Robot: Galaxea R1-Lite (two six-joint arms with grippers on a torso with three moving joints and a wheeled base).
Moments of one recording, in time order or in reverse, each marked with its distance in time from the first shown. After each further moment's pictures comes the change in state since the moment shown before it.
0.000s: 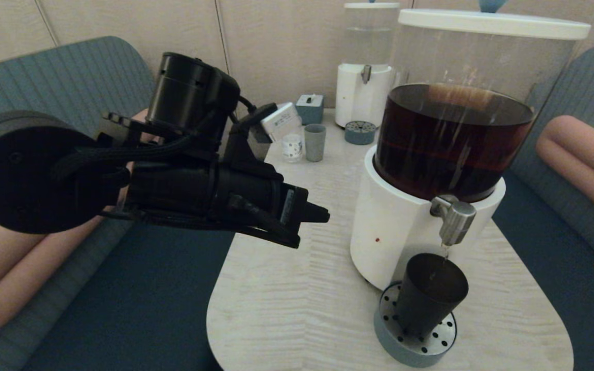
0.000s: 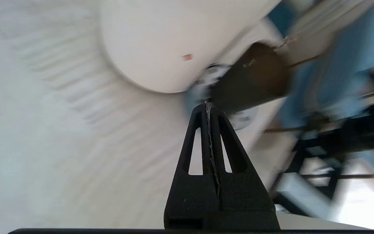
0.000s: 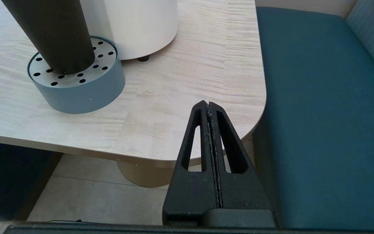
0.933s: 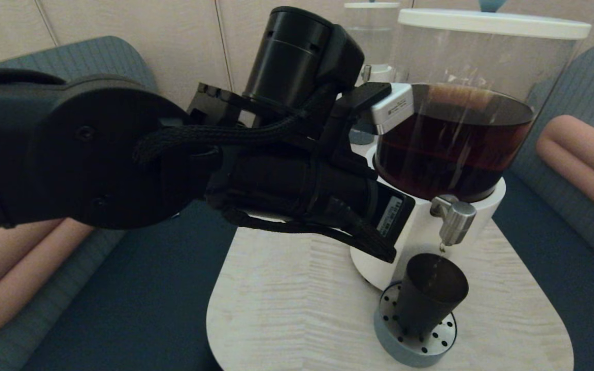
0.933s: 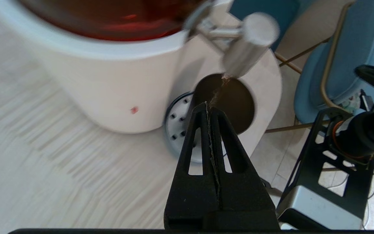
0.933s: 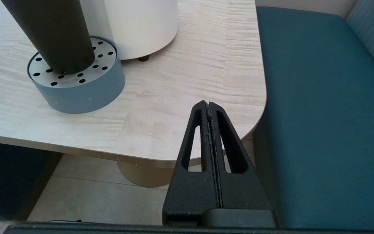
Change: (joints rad) left arm -0.254 0.131 -0.282 0.108 0.207 0.075; right arm 0.000 0.000 0.000 0.000 0.000 0.000
